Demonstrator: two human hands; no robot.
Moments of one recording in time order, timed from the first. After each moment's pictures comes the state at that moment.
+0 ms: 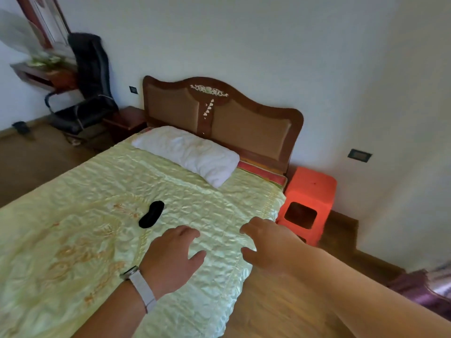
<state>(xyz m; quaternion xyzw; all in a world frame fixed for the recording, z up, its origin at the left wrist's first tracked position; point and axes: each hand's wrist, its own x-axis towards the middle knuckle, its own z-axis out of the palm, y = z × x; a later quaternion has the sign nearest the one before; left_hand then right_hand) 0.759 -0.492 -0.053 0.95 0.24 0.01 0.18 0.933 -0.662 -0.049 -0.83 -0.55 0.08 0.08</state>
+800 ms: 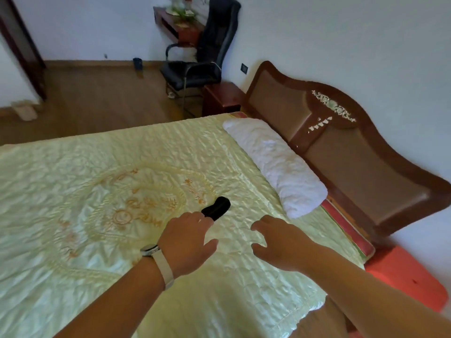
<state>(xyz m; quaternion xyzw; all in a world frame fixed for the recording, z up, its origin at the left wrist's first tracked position) 0.693 -0.249 -0.099 0.89 0.41 0.03 0.17 0.919 -0.331 -0.070 -0.70 -0.70 0.13 -0.03</state>
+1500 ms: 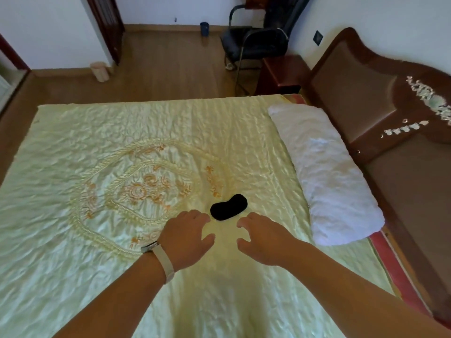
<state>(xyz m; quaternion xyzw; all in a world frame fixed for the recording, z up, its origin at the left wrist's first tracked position) 0.819 -0.185 -0.150 0.78 0.58 -0.01 0.23 1.037 -0.185 -0.146 -0.56 -0.79 0.26 -0.05</state>
